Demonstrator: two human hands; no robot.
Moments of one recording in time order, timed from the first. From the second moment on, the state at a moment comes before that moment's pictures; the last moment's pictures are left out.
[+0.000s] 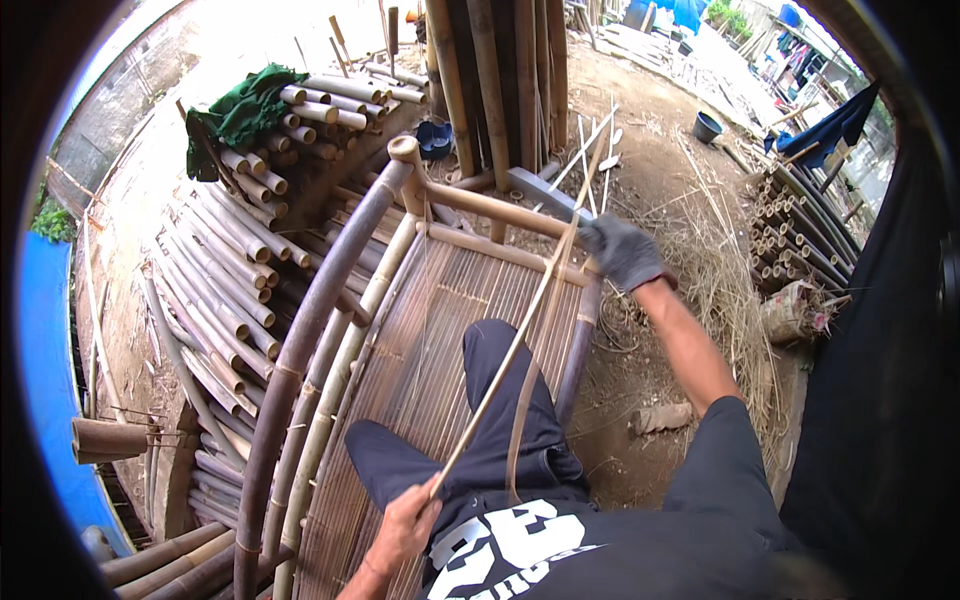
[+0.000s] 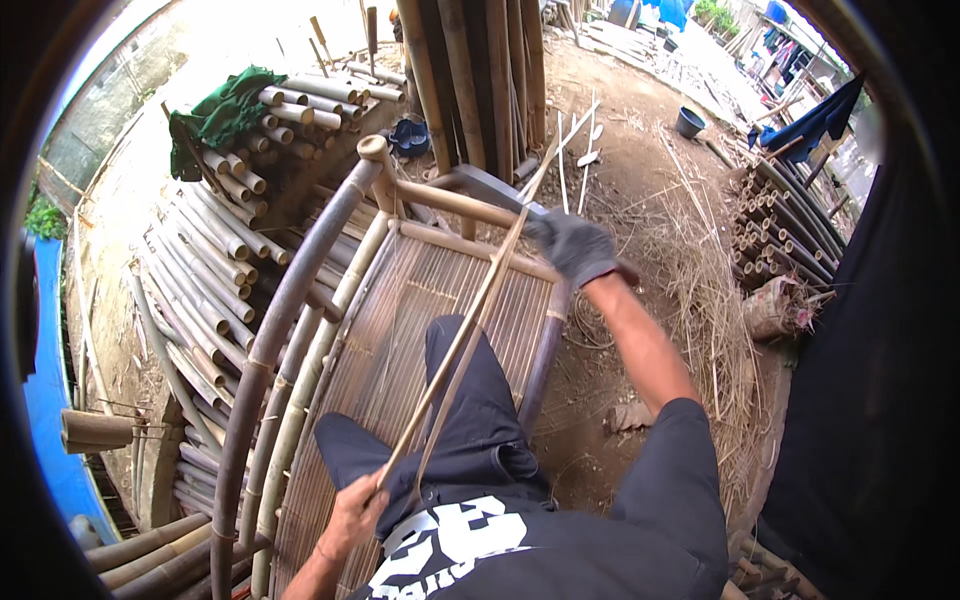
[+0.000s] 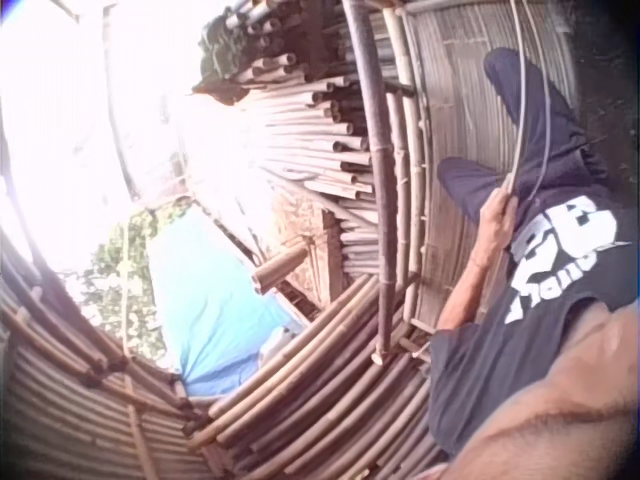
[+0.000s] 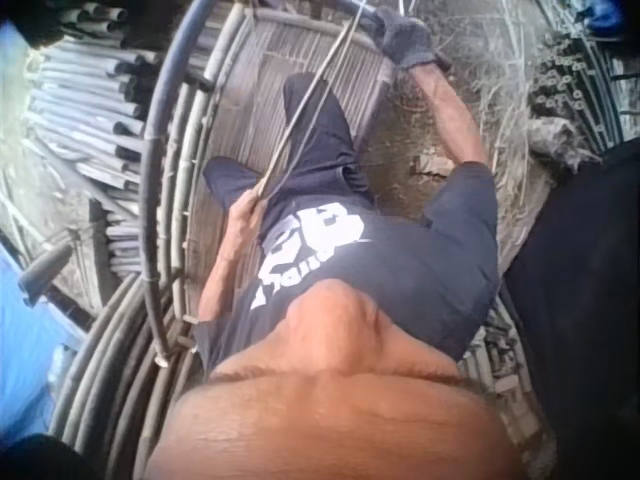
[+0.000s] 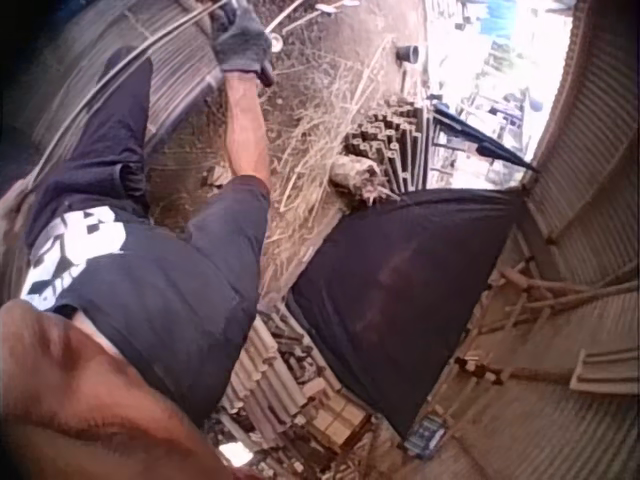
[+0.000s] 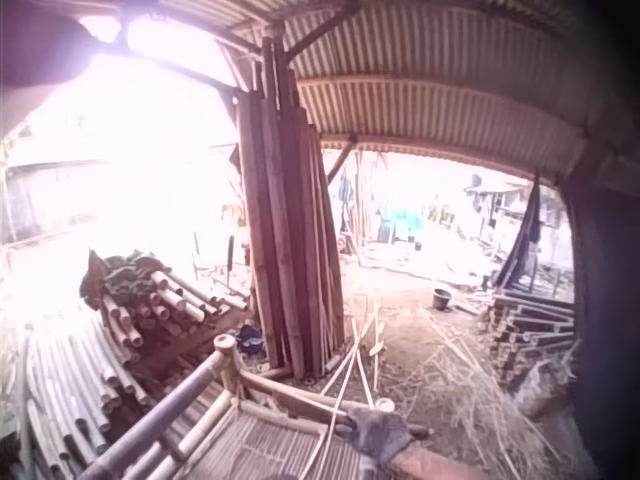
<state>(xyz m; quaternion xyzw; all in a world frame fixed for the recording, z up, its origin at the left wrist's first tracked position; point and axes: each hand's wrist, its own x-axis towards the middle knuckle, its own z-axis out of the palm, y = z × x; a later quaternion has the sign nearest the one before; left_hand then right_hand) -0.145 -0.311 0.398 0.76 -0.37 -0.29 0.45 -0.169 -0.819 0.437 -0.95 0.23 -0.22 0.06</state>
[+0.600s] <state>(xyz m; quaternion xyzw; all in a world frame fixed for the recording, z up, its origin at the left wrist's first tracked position) -0.119 -0.314 0.360 0.64 -0.20 -0.53 0.52 -0.222 -0.875 0.477 -0.66 0.39 -0.29 0.57</state>
